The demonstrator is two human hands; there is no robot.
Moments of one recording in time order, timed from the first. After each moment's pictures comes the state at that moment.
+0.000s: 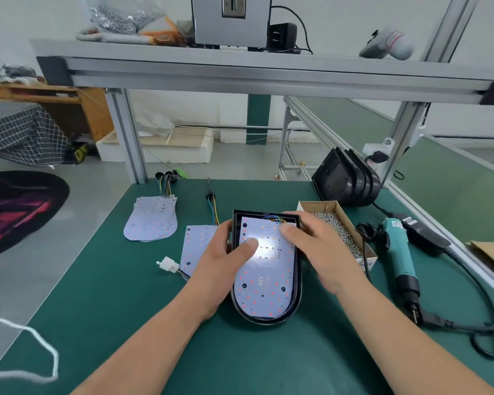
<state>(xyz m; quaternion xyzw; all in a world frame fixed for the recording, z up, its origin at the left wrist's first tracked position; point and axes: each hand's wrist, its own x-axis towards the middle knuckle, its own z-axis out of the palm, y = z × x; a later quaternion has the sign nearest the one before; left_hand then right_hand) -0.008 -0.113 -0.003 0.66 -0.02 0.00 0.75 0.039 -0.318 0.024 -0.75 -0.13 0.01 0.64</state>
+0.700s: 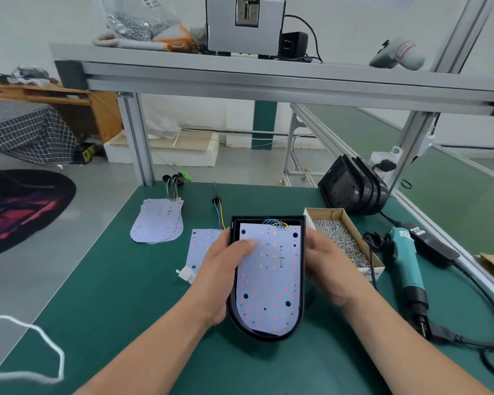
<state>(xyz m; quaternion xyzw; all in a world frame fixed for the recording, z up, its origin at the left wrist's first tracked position) -0.016 -0.114 0.006 0.55 0.00 -0.03 0.84 0.036 -0.318 0.019 -0.67 -0.22 0.12 0.70</state>
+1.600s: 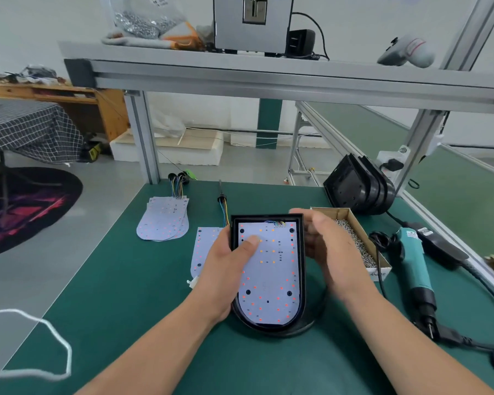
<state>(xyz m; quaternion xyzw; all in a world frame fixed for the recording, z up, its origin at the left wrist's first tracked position) -0.015 -0.116 0.008 0.61 0.02 0.05 0.79 0.033 -0.310 0.033 -0.68 -0.15 0.01 0.72</state>
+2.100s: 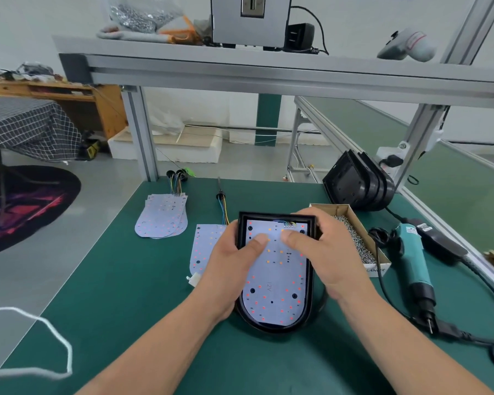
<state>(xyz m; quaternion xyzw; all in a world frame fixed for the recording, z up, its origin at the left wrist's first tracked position) -0.019 -0.123 0.015 0.63 0.01 0.04 0.77 0.024 -0.302 0.040 -0.75 -0.17 -0.07 0.64</state>
